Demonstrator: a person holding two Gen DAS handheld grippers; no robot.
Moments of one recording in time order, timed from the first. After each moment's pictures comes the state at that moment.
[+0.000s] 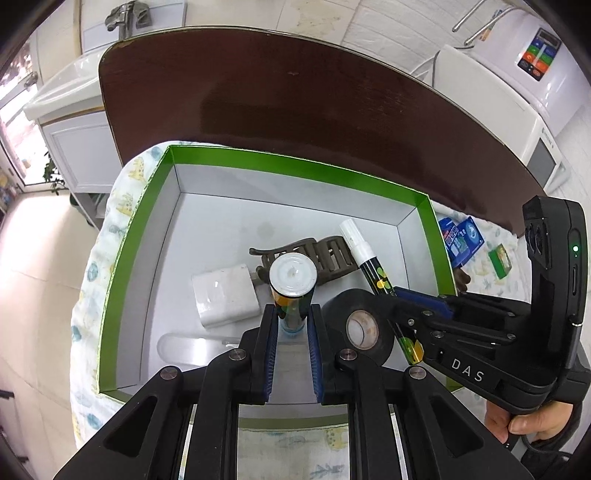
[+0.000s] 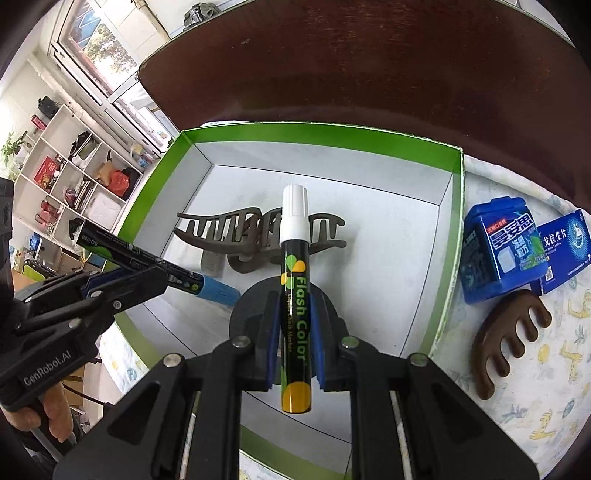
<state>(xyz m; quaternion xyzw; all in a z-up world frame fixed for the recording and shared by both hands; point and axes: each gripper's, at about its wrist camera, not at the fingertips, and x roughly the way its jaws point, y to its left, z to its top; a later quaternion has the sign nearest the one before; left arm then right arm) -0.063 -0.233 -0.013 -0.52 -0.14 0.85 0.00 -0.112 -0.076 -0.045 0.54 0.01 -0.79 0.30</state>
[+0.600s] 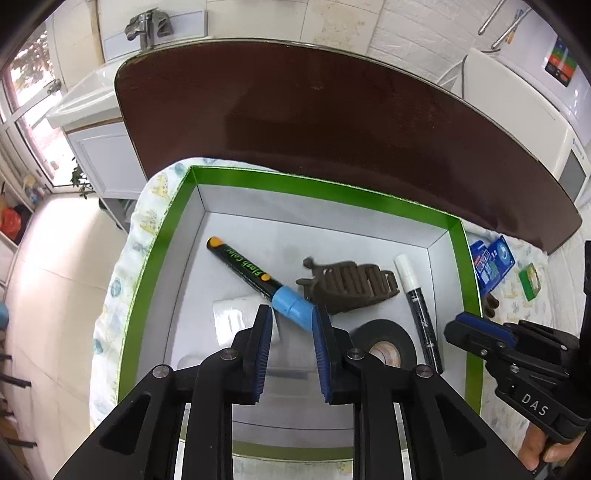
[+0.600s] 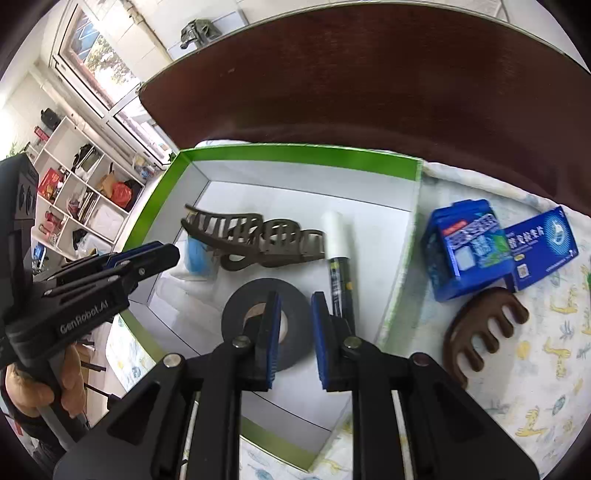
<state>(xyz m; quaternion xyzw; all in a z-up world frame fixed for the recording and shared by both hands) -0.081 -0.236 -0.007 -0.51 -0.12 0.85 -0.07 -0.113 -0.039 -0.027 0.53 -0.01 -0.80 0.29</state>
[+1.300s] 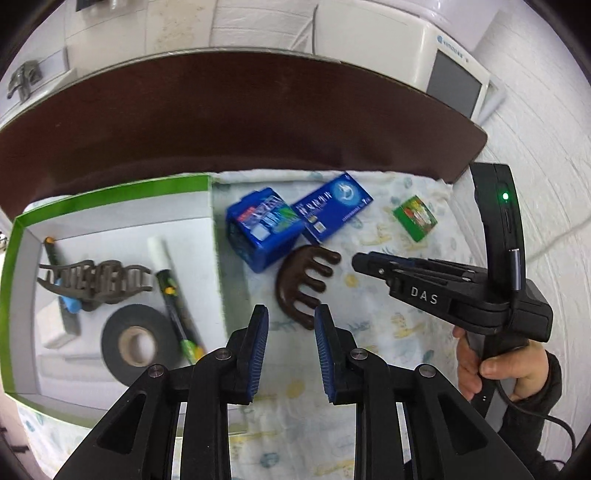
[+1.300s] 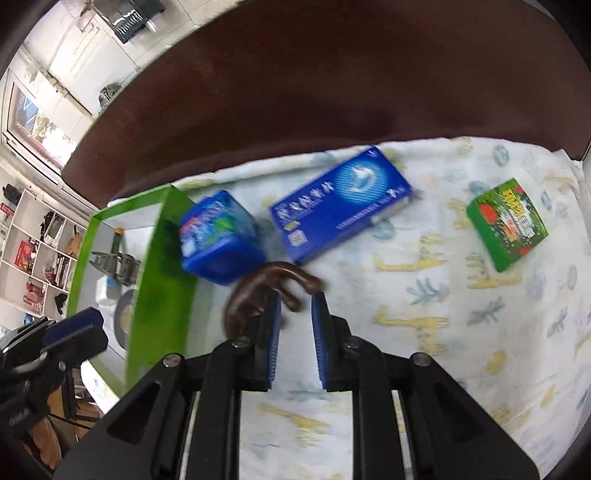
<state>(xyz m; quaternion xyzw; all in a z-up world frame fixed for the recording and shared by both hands) -0.095 -0.042 0.003 -0.54 -0.07 0.83 0.11 -0.140 0.136 -0.050 0.54 -0.08 -0.82 0.19</state>
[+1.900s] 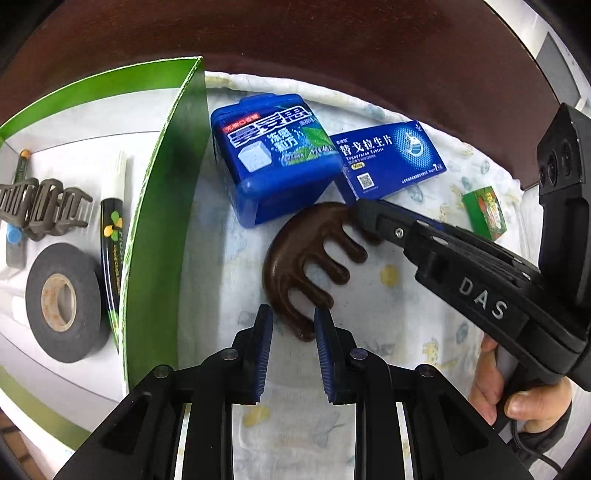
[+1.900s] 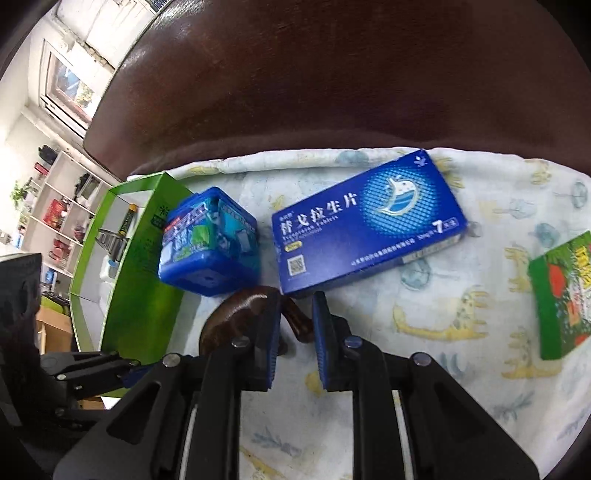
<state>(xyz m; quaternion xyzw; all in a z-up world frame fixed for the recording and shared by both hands) -0.129 -0.019 -0.073 -0.62 -0.14 0.77 0.00 -0.176 0.133 -0.083 0.53 -0.07 -0.78 0.30</state>
